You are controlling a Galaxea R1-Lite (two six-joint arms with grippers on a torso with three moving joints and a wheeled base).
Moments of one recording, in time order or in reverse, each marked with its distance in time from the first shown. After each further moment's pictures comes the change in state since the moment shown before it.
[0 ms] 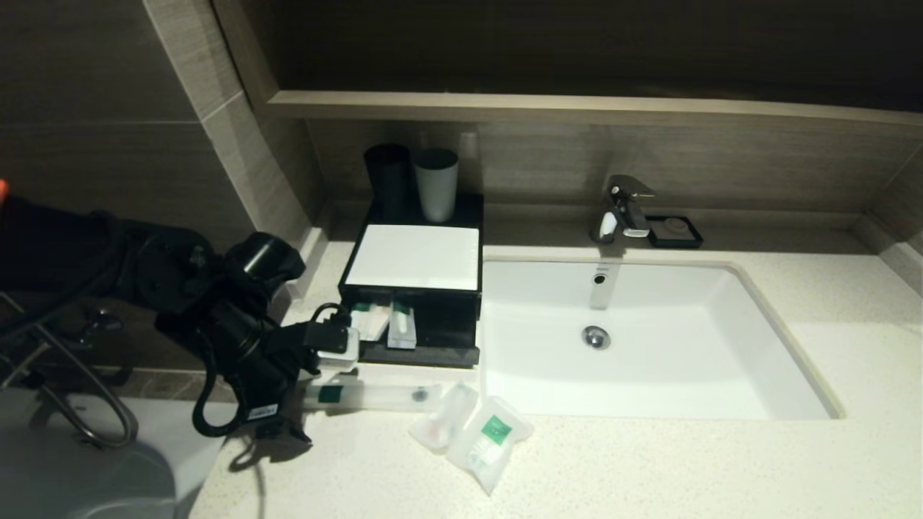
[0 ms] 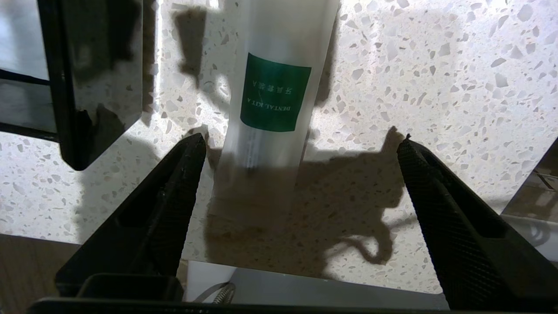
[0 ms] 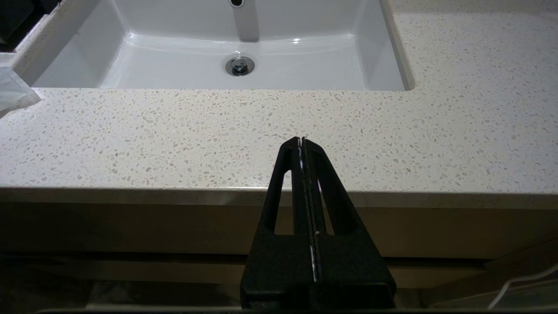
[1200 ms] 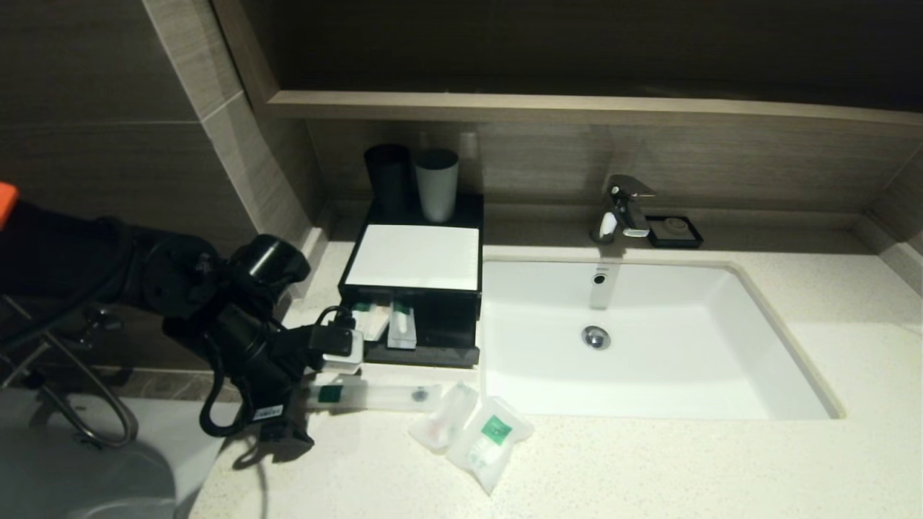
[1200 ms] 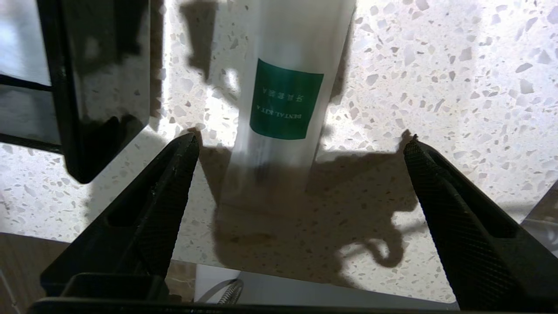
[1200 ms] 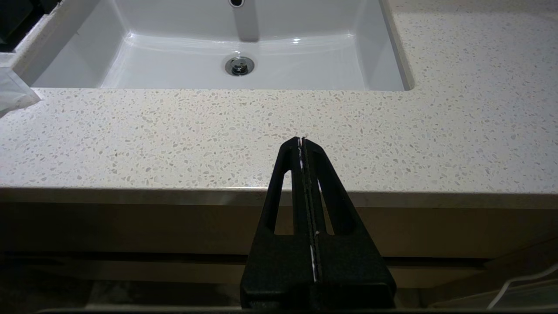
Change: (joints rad) left arm -0.014 0.004 0.022 -0.050 0.034 -0.005; right arm 0.000 0.000 0.000 0.000 0.000 0.000
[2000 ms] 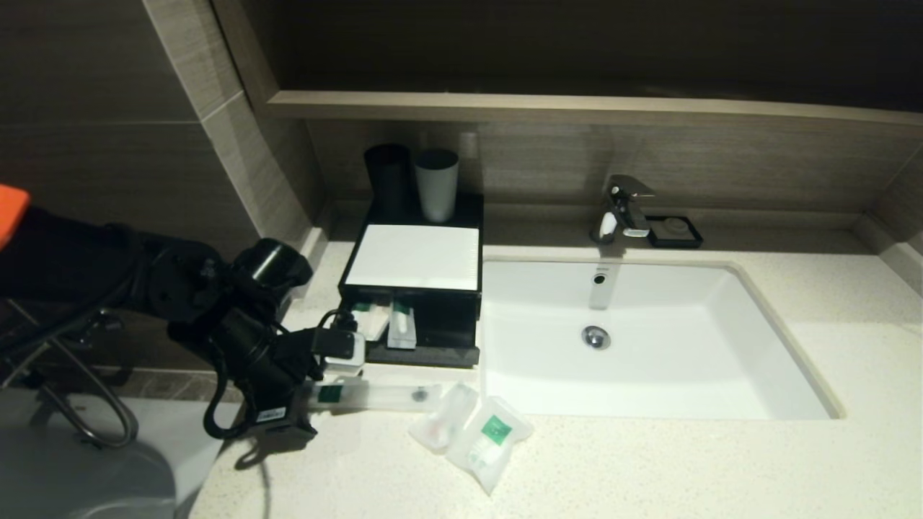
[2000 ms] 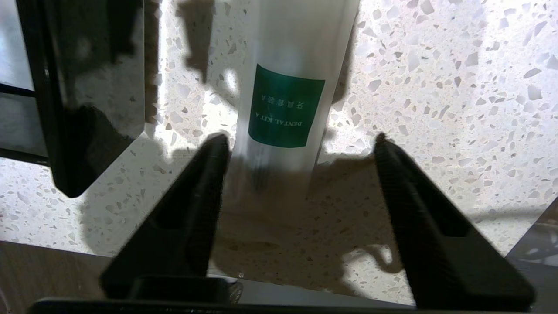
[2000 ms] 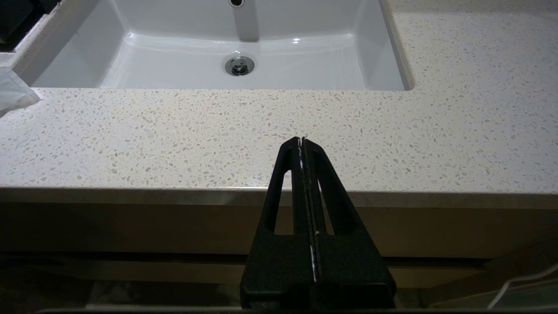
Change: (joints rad) left arm 0.000 0.007 0.014 -0.023 -0.001 -0.001; right arm 0.000 0.000 0.000 0.000 0.000 0.000
